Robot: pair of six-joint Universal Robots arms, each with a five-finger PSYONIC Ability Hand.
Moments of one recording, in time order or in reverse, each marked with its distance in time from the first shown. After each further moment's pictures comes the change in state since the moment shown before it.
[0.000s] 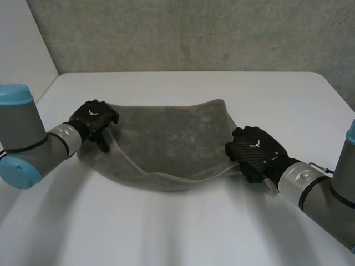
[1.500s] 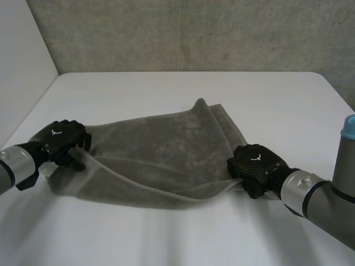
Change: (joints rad) left arm 0.285 0.317 -0.440 -0.027 0.282 -0.020; right arm -0.009 0.033 -0.032 0.182 0.011 0.014; left_hand 0.246 0.262 0.000 0.000 0.294; right_hand 0.000 0.000 0.000 0.000 0.000
